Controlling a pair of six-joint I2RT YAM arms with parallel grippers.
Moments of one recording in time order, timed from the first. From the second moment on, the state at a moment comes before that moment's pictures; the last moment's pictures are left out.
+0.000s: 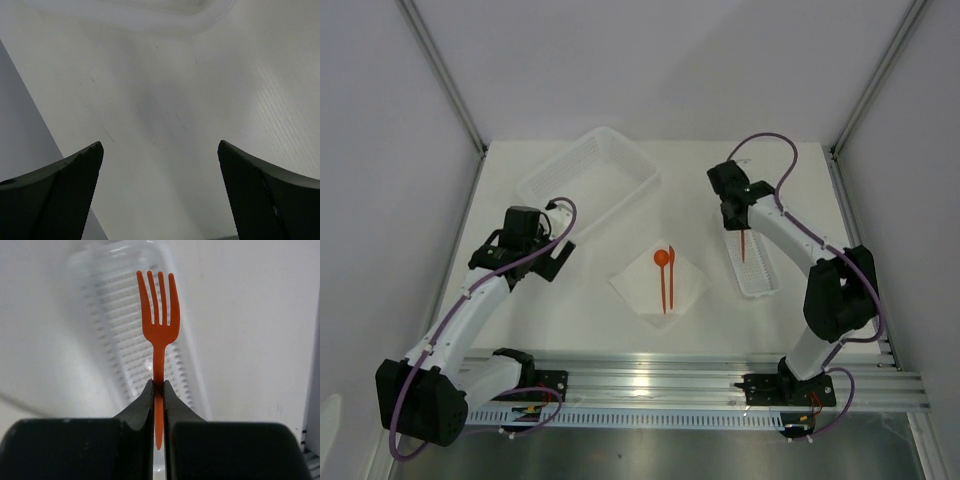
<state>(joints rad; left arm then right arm) -0.23 1.05 0.84 -0.64 -0.13 0.43 0.40 1.72 1.38 -0.76 0.52 0.29</state>
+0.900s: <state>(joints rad) -0.23 1.03 0.83 -0.64 -0.06 0.43 0.88 1.93 1.42 -0.62 0.22 0.74</state>
